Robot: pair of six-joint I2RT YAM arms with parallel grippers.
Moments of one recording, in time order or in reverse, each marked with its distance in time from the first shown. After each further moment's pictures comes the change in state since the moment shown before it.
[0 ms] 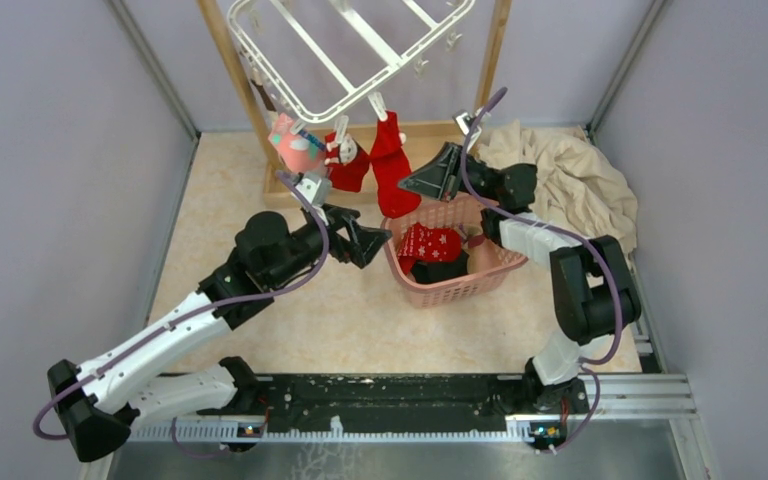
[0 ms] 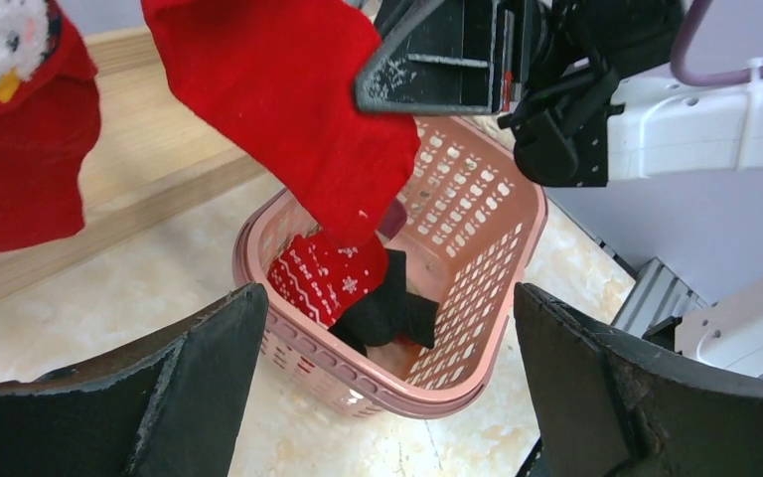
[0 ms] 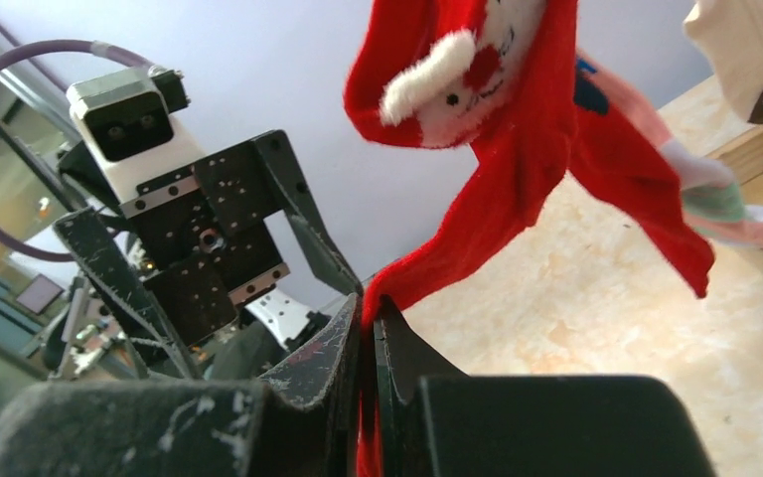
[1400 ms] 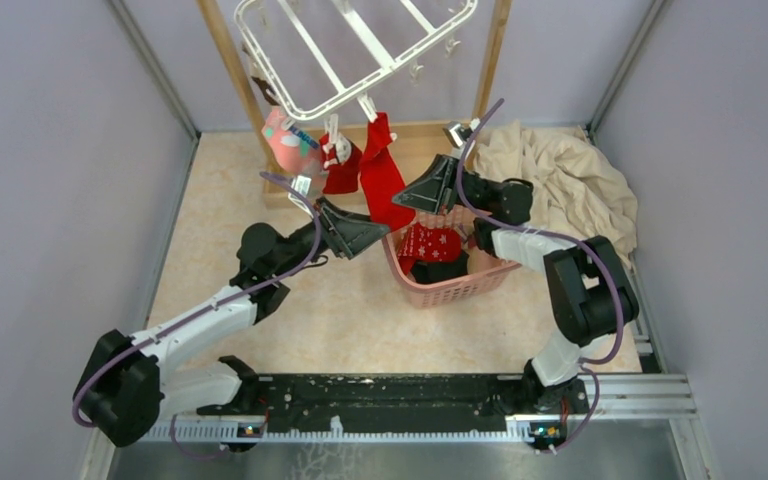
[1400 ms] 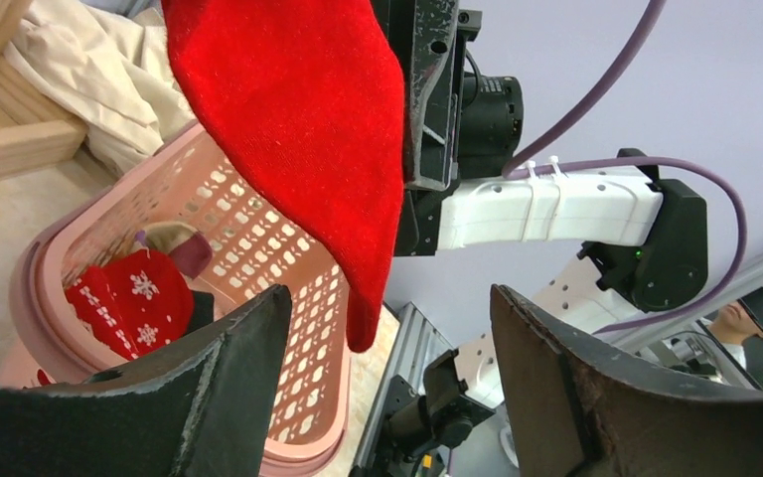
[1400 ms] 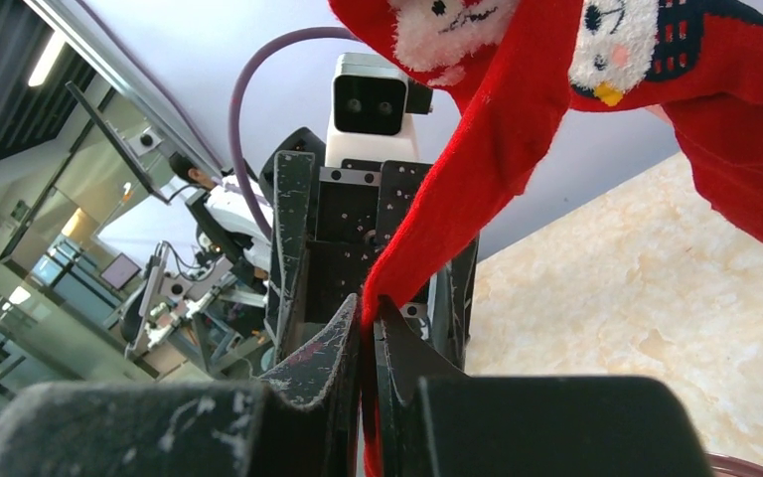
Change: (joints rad) left arm 0.220 0.162 -0.304 0.801 0.443 -0.570; right arm 0.068 0.000 -0.078 0.254 0.008 0.213
